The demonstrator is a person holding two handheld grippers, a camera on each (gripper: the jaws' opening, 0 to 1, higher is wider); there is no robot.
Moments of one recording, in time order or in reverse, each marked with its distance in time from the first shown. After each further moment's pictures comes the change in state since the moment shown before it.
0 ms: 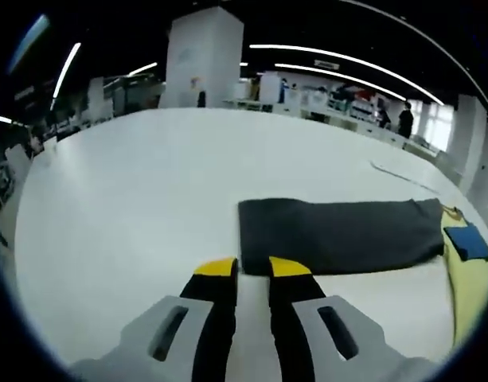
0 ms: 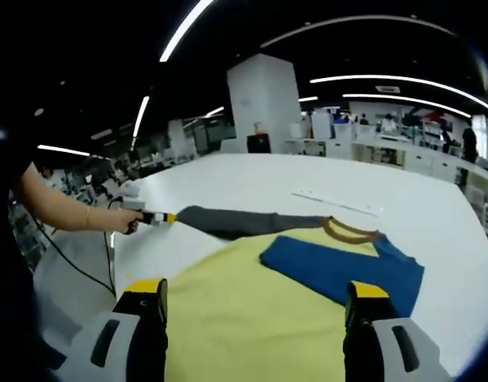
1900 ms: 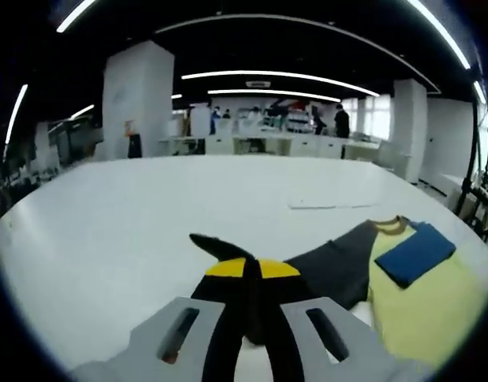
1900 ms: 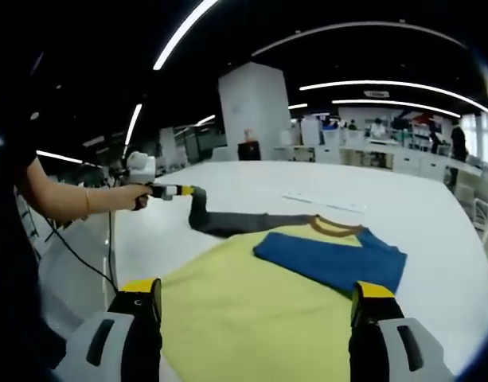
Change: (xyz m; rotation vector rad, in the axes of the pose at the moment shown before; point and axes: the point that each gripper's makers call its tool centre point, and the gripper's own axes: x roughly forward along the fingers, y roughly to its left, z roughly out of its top) left arm -0.026 -0.137 0.090 0.197 -0.154 -0.324; right arm -0.039 -0.003 -0.011 0.020 -0.049 -0.051
